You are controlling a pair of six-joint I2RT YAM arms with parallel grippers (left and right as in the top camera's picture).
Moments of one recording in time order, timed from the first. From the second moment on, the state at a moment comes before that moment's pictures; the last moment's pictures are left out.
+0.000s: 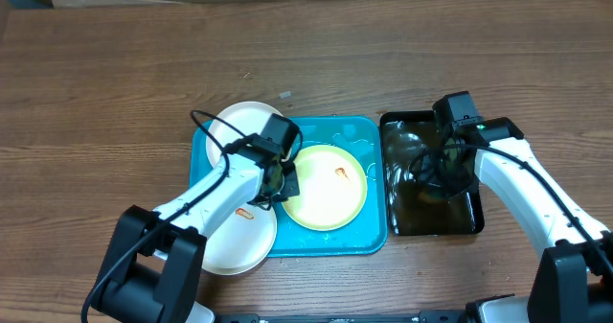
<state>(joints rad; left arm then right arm) -0.43 1.69 0.95 -0.69 0.04 -0.62 0.19 1.57 1.03 -0.94 -0.03 0.45</state>
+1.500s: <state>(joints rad) -0.42 1.69 0.95 -0.68 0.04 -0.64 0.68 1.89 1.24 -0.74 0.12 0.28</state>
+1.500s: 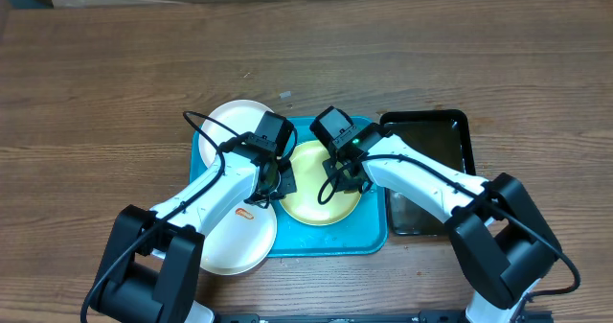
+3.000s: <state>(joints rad) -0.42 1.69 0.95 -0.68 0.06 -0.62 0.54 1.93 1.24 -0.70 -0.18 0.35</state>
